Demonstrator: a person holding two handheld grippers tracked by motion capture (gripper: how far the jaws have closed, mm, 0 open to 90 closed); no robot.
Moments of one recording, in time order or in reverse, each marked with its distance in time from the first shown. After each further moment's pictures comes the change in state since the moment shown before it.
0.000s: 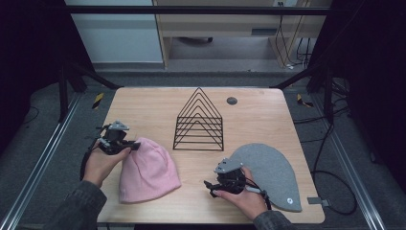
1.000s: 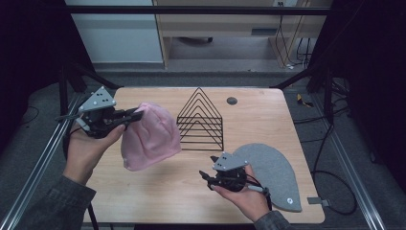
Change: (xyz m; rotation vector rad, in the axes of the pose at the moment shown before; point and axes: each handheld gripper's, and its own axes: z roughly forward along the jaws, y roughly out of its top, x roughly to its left) left arm -0.059 0.085 -0.116 -0.357 -0.018 0.193; right arm 0.013 0.043 -0.042 -0.158 -0.001 -0.065
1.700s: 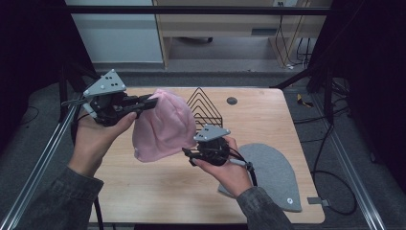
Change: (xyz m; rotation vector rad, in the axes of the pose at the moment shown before) left arm -0.021 0.052 0.000 -0.085 -0.088 0.041; right arm -0.013 0.081 0.024 -0.018 0.011 0.019
